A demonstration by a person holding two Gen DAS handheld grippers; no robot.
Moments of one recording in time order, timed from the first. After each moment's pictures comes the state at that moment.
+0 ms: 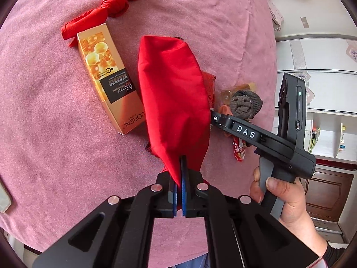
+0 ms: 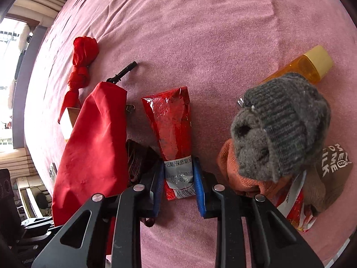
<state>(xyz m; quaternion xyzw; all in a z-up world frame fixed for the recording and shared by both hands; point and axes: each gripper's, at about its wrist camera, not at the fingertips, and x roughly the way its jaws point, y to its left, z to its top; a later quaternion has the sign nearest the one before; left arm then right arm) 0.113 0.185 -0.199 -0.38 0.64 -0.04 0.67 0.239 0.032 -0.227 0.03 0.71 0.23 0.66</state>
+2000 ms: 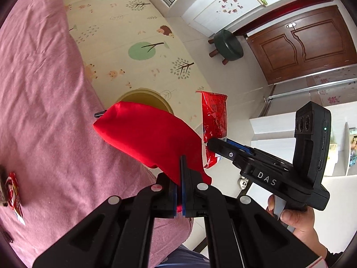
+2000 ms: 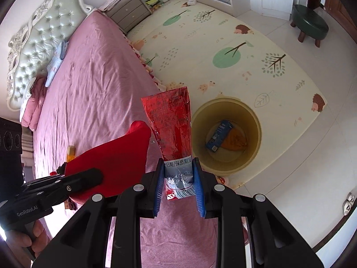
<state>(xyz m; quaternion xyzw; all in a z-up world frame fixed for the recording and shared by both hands) 0.192 -0.407 -0.118 -0.03 0.67 -0.36 0.65 0.100 -0.564 -0.130 0.30 0.58 -0.05 0.75</state>
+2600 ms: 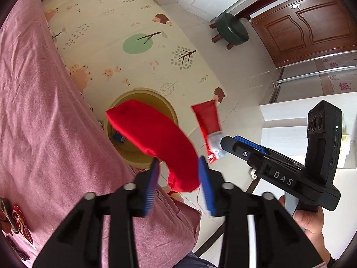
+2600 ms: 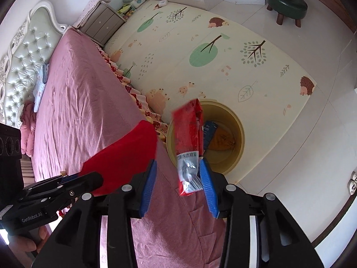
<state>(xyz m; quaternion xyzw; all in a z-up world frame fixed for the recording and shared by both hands) 0.220 -0.470 -0.145 0.03 0.69 -0.35 0.63 0.101 -0.624 -0.150 0.35 0.58 -0.10 0.73</state>
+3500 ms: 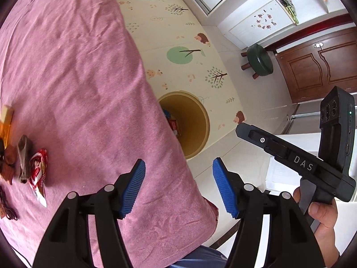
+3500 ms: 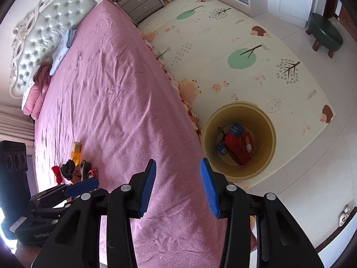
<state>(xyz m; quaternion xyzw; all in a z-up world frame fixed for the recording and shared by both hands) 0.201 -0.317 -0.122 -0.05 0.68 -0.25 0.69 0.155 -0.493 -0.117 0.26 0.60 0.01 0.75</state>
